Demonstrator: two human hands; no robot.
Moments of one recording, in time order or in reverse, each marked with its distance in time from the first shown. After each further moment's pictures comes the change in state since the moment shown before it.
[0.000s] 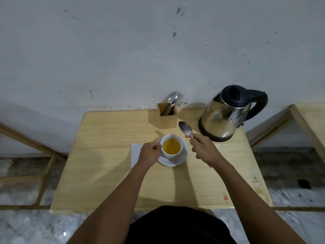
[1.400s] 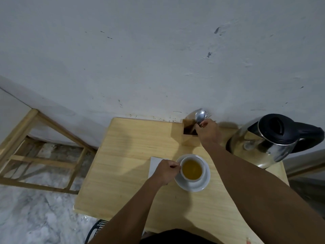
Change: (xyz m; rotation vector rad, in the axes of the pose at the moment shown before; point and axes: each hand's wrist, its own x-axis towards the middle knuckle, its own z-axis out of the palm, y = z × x) left_hand 0.015 0.005 -0.011 -0.013 -0.130 -0.098; right_hand 0.182 -0.026 0.046 -0.279 0.373 0.070
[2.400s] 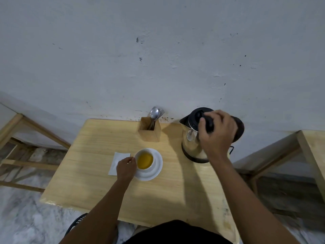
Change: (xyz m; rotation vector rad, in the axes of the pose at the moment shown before) left_hand -0.024 0.017 0.076 -0.052 0.649 -0.101; right_hand -0.028 0.095 -0.209 0.154 0.613 -0.631
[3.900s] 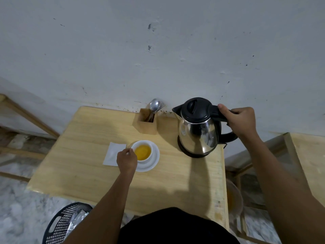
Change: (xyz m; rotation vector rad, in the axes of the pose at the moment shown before) left_hand -0.015 0.006 0.012 -0.117 0.168 -0.001; right_hand 0.067 0.031 -0.039 0.181 -0.552 0.357
